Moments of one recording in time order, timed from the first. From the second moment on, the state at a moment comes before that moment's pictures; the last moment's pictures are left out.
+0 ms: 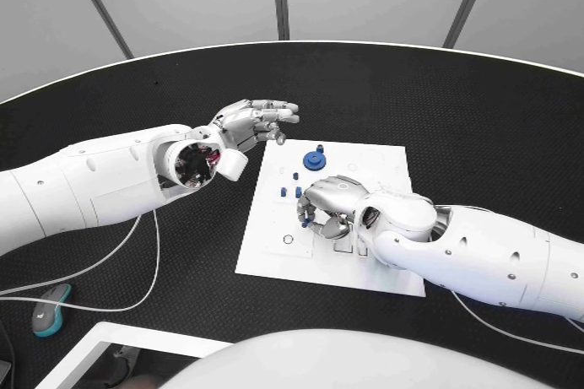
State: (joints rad) left arm 1.21 -0.85 -0.05 1.39 0.09 0.05 0.24; left_hand 1.32 -0.17 0.62 -0.03 0.11 0.87 0.18 0.31 0.33 1.01 0.12 0.37 0.15 1.14 0.04 1.08 0.51 0.17 1.05 0.12 0.93 0.58; right arm 1.08 -0.54 -0.08 1.52 -1.78 -0.19 -0.12; right_hand 1.38 -0.18 0.65 0.02 0.25 1.05 0.12 0.31 0.42 1.27 0.05 0.12 0.27 1.46 -0.02 1.41 1.31 0.06 1.47 0.08 1.32 1.31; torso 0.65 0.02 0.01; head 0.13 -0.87
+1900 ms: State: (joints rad) left arm 1.21 -0.85 -0.05 1.39 0.09 0.06 0.22; left_hand 1.32 -0.17 0.61 -0.03 0.11 0.87 0.19 0.31 0.33 1.01 0.12 0.38 0.15 1.13 0.04 1.08 0.50 0.18 1.05 0.12 0.93 0.58; right arm 1.07 -0.59 -0.09 1.56 -1.78 -0.23 -0.13; right_hand 1.32 -0.22 0.63 0.02 0.26 0.89 0.15 0.21 0.40 1.05 0.10 0.08 0.21 1.47 0.01 1.35 1.28 0.08 1.45 0.11 1.15 1.31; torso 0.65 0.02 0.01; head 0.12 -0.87
